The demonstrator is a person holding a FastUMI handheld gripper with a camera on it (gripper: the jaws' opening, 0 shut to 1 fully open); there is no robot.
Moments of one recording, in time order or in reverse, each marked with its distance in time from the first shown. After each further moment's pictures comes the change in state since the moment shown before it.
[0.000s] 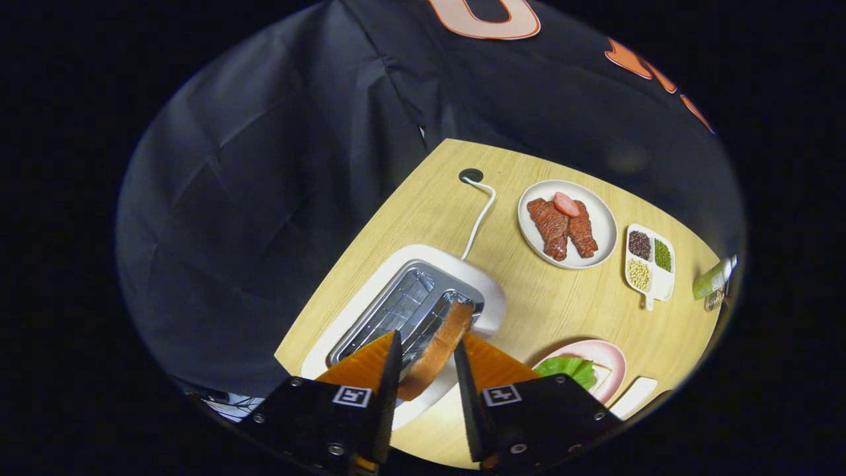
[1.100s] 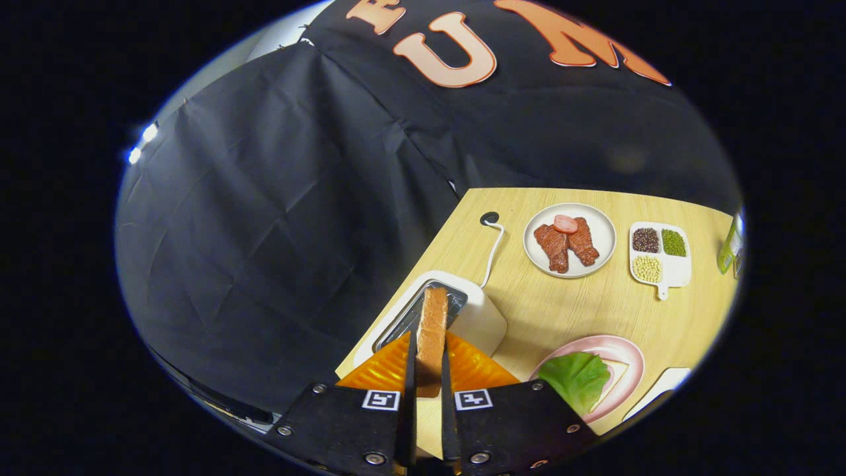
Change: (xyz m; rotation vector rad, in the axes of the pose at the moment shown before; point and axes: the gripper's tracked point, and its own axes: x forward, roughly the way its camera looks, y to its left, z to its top) arm -0.097 -0.039 -0.001 0.140 -0.277 0.270
